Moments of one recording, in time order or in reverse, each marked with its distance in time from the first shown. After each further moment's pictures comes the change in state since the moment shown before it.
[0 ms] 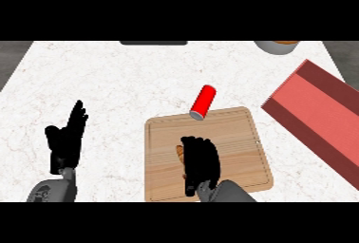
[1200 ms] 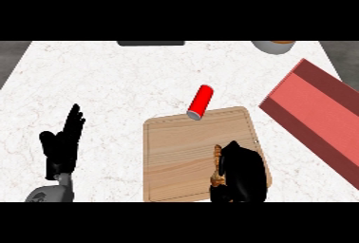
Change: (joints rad) left arm 0.044 -0.006 0.011 -0.049 -0.009 -0.016 0.012; right arm 0.221 -0.168 -0.067 -0.345 0.201 -0.077 0.095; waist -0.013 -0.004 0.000
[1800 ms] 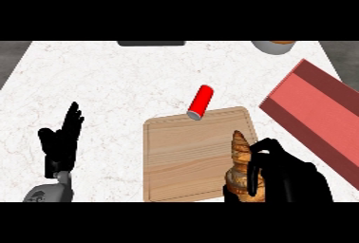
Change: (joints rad) left arm -0.009 0.001 0.004 -0.019 -0.007 0.010 0.033; right arm -0.015 0.001 -0.032 -0.526 0.185 0.196 0.057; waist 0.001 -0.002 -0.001
